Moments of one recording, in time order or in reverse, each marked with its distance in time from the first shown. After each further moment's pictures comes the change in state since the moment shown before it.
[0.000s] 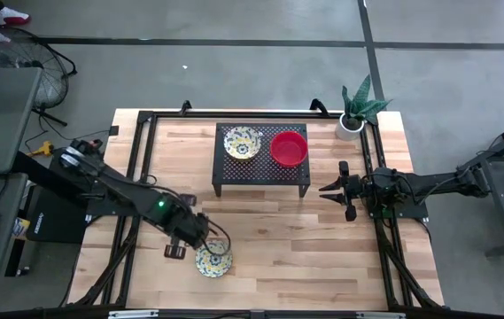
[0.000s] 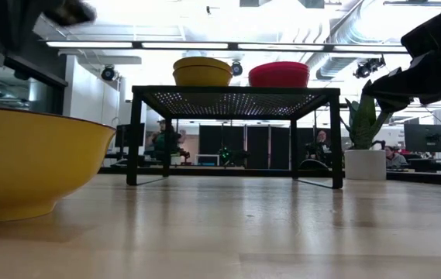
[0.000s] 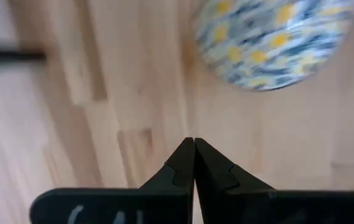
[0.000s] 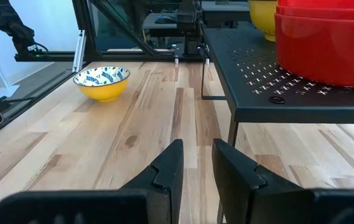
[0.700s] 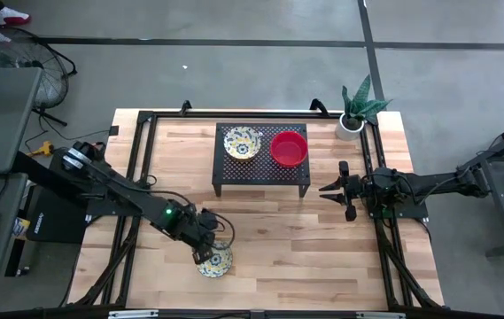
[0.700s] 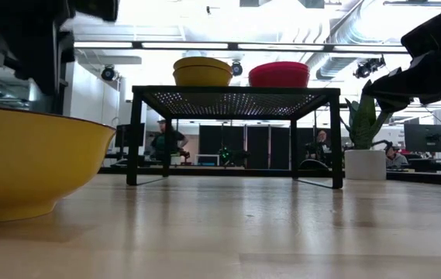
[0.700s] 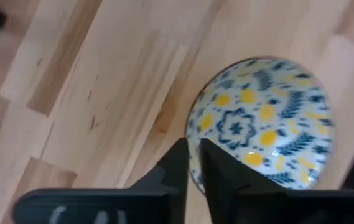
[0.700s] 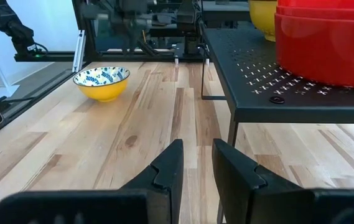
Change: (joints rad) left arm -0.005 0.028 -0.185 0.408 -0.077 -0.582; right arm 0.000 0.000 0.000 0.000 0.000 0.000
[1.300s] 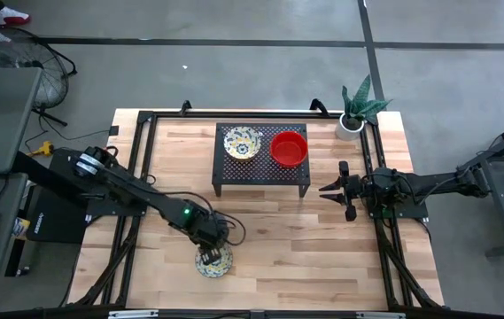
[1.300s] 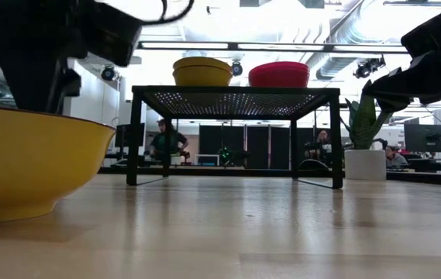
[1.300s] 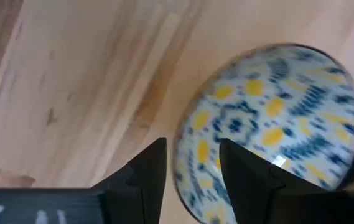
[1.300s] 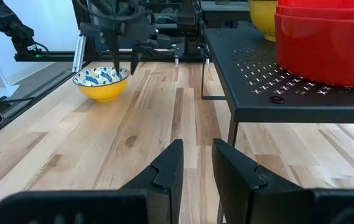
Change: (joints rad) left arm 0.082 0.131 0.006 0.063 0.214 0.015; right arm 0.000 0.000 0.000 0.000 0.000 0.000
